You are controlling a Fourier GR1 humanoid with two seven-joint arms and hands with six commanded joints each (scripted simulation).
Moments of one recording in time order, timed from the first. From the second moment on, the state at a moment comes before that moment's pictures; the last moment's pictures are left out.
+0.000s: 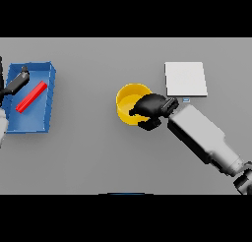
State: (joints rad) left arm -0.40 0.56 -0.08 -1.21 -0.32 0.12 0.46; right arm -0.72 -0.31 0.69 -1.08 0.86 0.54 -0.19
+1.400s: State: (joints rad) left arm -0.40 0.57 -0.09 -1.22 -0.33 0.12 0.47; right arm -0.76 -0.44 0.55 -1.28 0.74 0.62 -0.03
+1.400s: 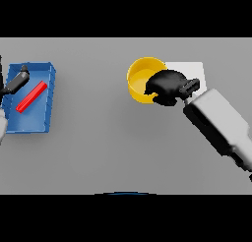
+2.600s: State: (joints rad) left arm -0.41 0.57 -0.09 -1.22 -0.34 0.11 0.50; right arm -0.79 -0.51 0.41 -0.79 0.79 0.30 -0.17
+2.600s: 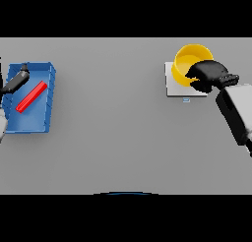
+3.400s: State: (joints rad) left arm -0.42 0.57 -0.09 -1.21 -0.34 0.10 0.50; right arm -0.83 -0.50 0.45 -0.74 0.81 0.33 -0.22
